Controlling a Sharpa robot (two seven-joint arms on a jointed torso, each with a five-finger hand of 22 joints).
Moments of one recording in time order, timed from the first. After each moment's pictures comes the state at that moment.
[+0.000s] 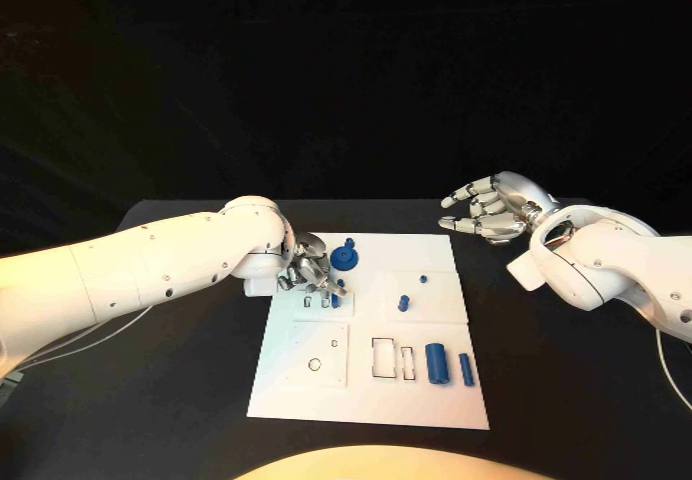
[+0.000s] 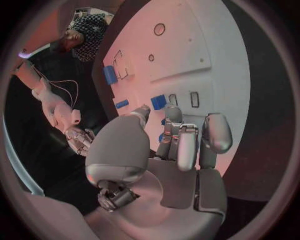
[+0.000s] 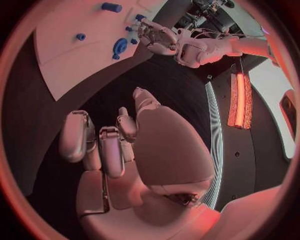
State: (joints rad) left arm 1.23 -0.69 -0.04 1.37 -1.00 0.33 -0.51; left_hand 1.15 -0.06 0.20 0.29 0.09 0.80 0.11 0.72 0.54 1.04 0.04 1.12 0.72 1.47 -0.01 1.51 1.31 0.10 1.28 0.09 1.41 1.12; right arm 1.29 -0.90 -0.09 1.58 -0.82 -0.42 -0.05; right_hand 1.49 -0.14 0.09 0.29 0.35 0.84 0.17 0.22 0.32 1.24 0.09 1.26 1.16 1.47 0.02 1.51 1.31 0.07 1.38 0.12 1.22 1.31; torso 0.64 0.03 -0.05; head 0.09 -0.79
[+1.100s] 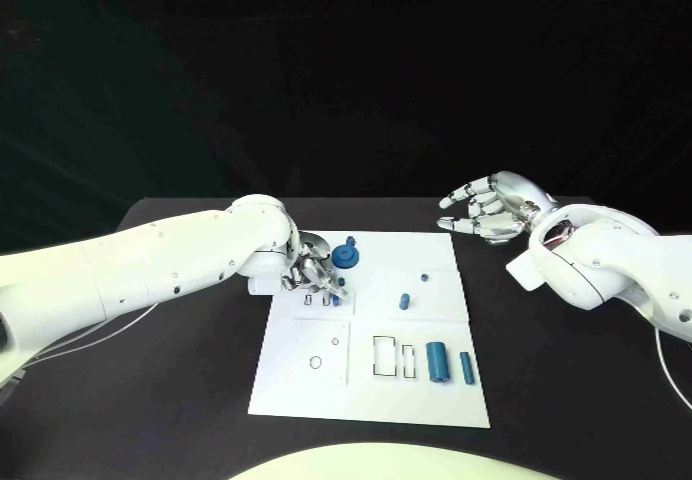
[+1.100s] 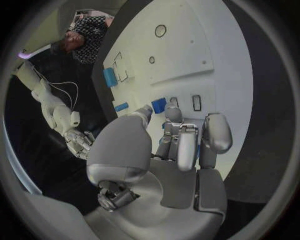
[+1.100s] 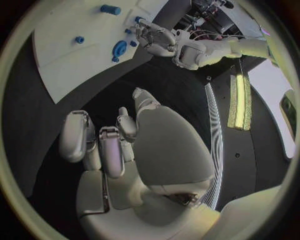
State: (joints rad) left arm 1.23 -0.67 -0.05 1.35 -1.00 0.36 -0.52; left_hand 1.18 -0.05 0.22 0.29 0.09 0.80 0.11 0.72 0.55 1.04 0.04 1.12 0.74 1.47 -0.01 1.51 1.31 0.10 1.28 0.09 1.41 1.13; right arm 1.29 -0.89 -0.09 1.58 -0.82 -0.41 -0.06; right_hand 1.49 -0.14 0.10 0.29 0.35 0.84 0.17 0.22 0.32 1.24 0.09 1.26 1.16 1.47 0.02 1.51 1.31 0.07 1.38 0.12 1.22 1.31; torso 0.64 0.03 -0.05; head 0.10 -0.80
